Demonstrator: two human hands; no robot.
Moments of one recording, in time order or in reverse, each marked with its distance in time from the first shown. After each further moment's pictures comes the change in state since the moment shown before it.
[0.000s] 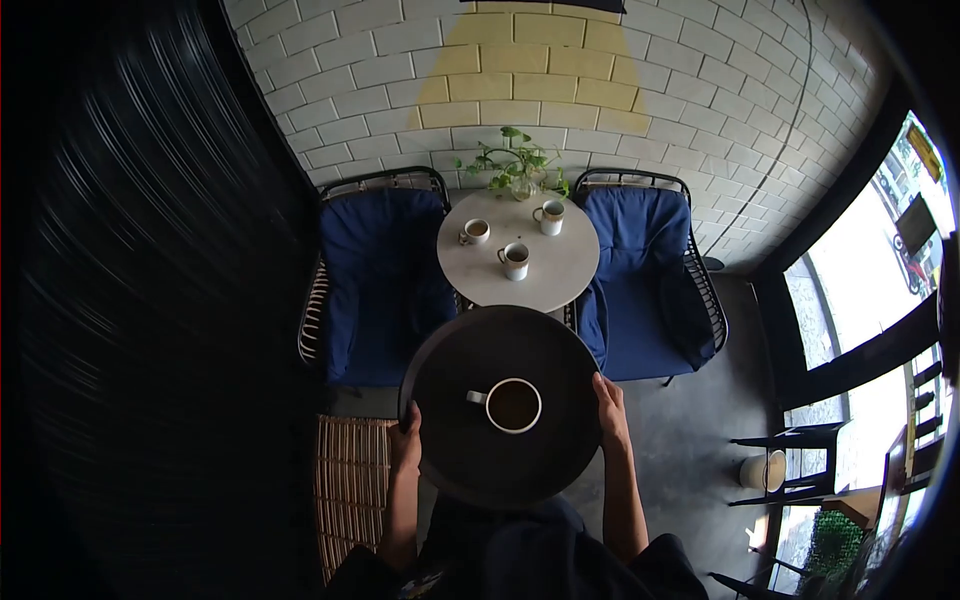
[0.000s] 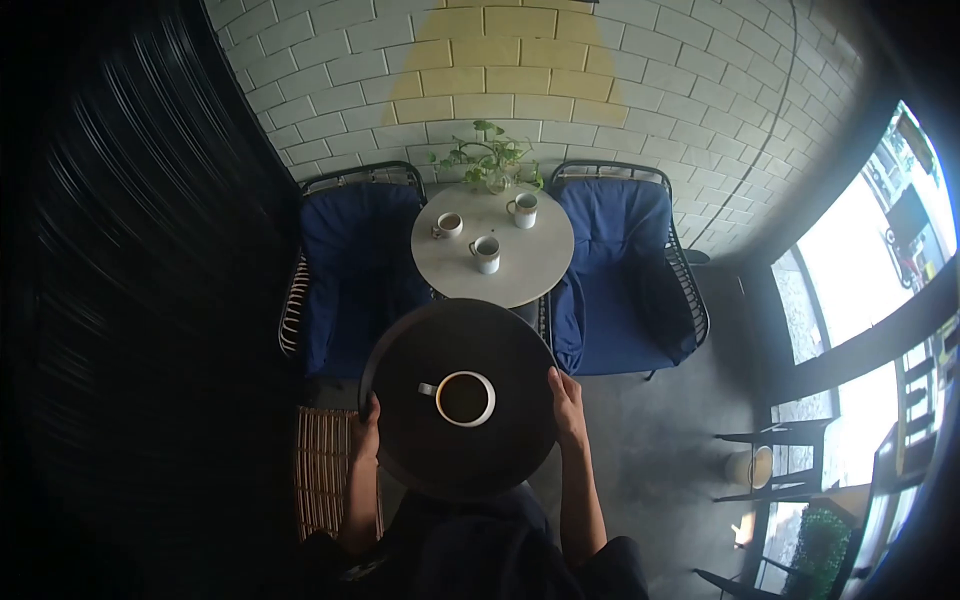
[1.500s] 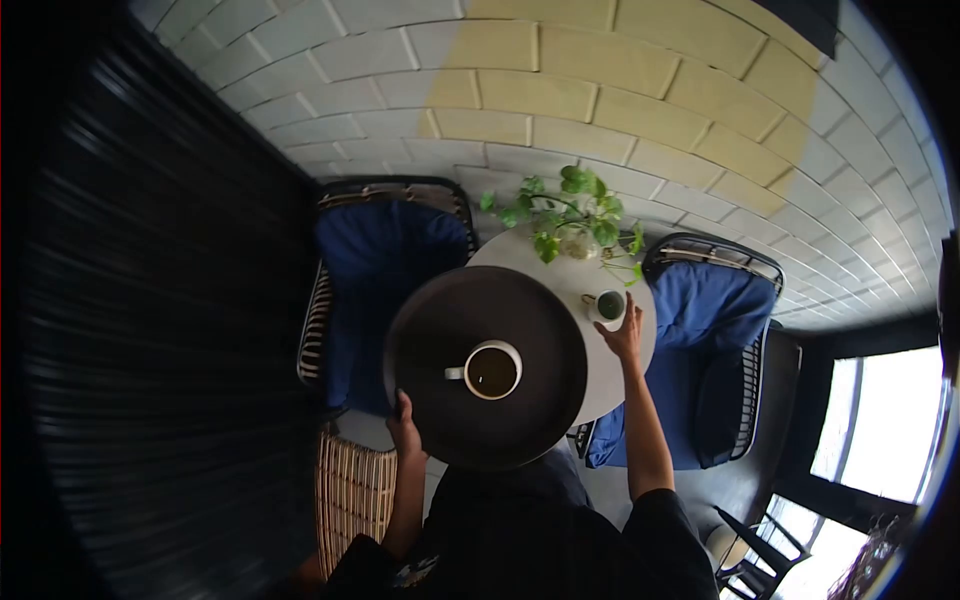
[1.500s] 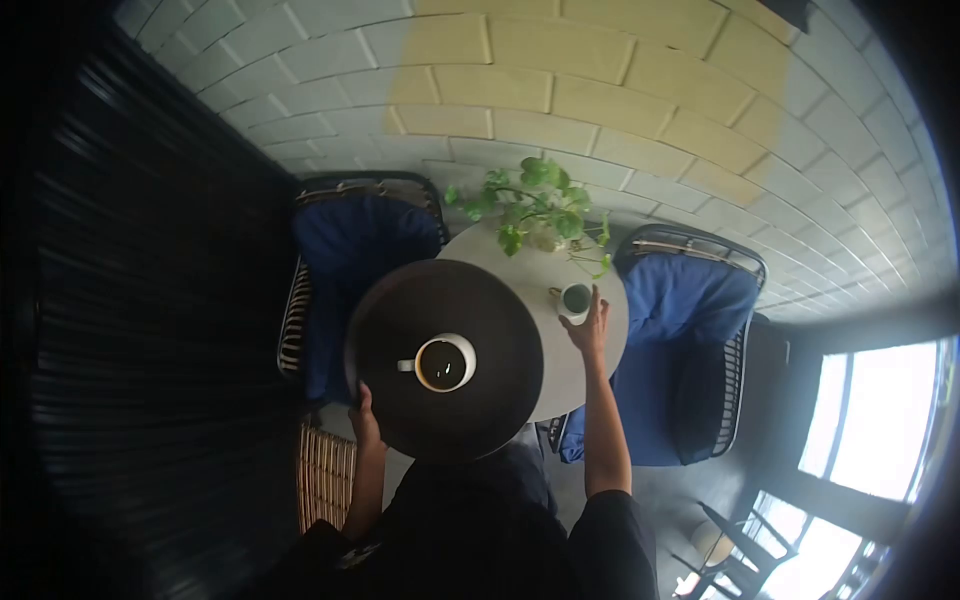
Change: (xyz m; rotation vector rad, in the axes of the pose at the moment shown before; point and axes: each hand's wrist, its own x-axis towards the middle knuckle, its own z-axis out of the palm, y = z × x) left_hand 0.253 0.090 0.145 -0.406 0.434 -0.346; right_hand 0.510 0.066 0.023 -0.973 0.041 -0.345
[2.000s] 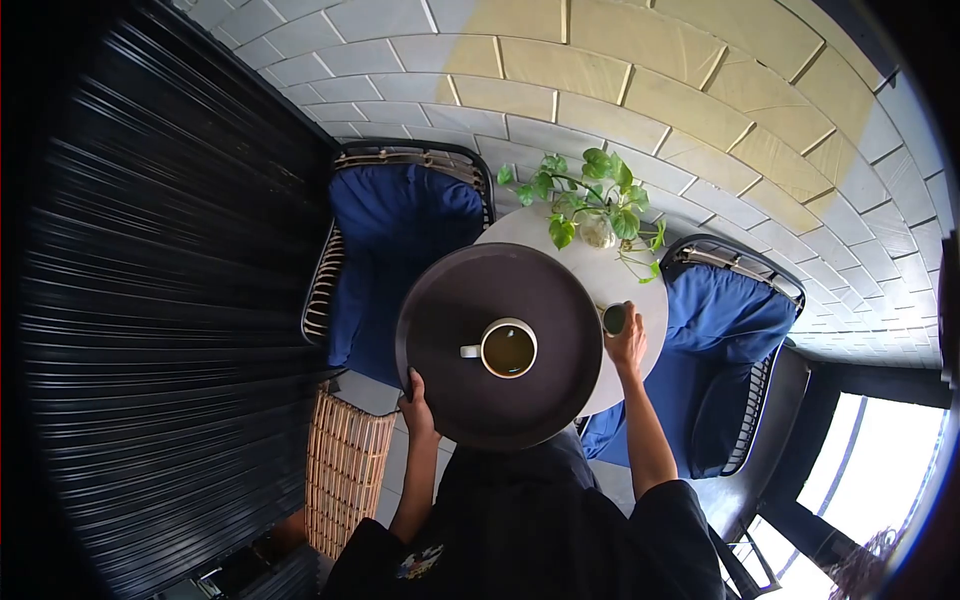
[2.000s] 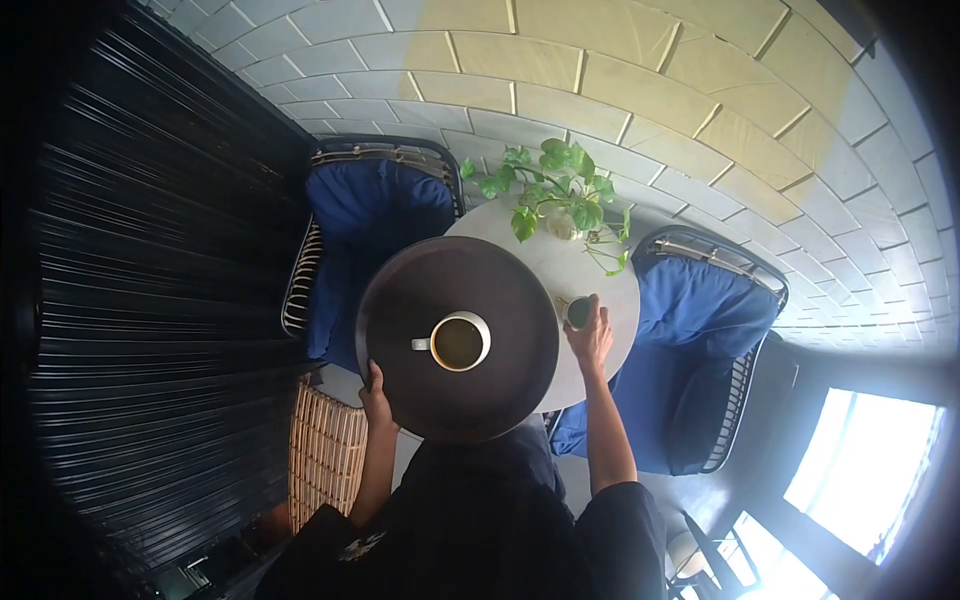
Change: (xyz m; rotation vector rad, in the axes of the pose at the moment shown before) left_hand -0.026 -0.014 0.039 -0.061 0.107 -0.070; right_hand -0.010 -0.008 -0.005 -0.200 -0.140 0.024
